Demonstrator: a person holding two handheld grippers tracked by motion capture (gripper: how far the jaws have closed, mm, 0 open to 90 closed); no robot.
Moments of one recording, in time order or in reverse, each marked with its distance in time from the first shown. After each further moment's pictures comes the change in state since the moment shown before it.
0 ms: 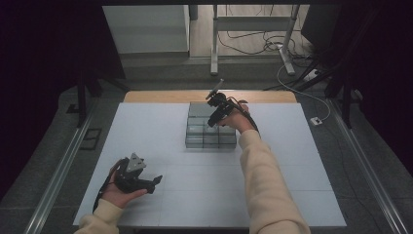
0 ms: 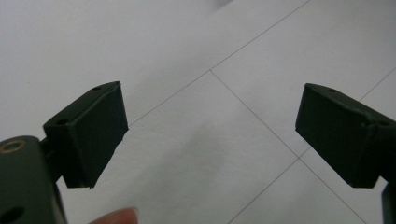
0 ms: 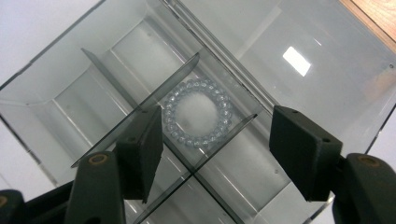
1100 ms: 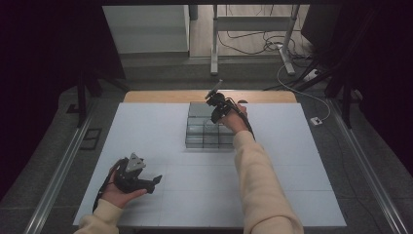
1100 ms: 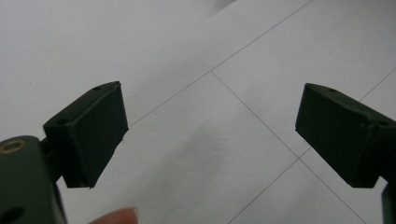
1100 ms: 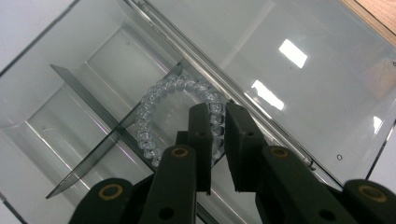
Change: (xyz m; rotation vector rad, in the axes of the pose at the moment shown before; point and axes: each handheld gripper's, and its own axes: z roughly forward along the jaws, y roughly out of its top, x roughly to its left) left arm 0.001 0.000 -0.001 -0.005 0.000 -0.002; right arm -0.006 0.006 0.018 0.010 -0.026 0.054
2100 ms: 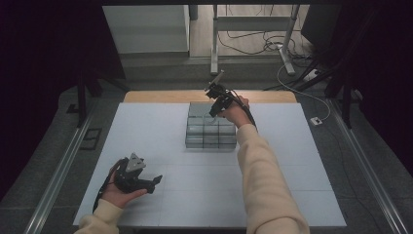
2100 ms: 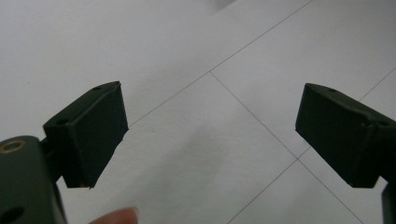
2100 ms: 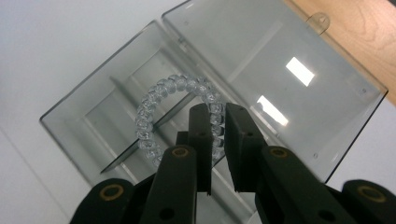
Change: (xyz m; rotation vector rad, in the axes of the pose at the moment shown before) left arm 0.000 0.000 0.000 0.001 -0.003 -0.001; right arm 0.004 0.010 -0.043 -0.059 0.044 -0.049
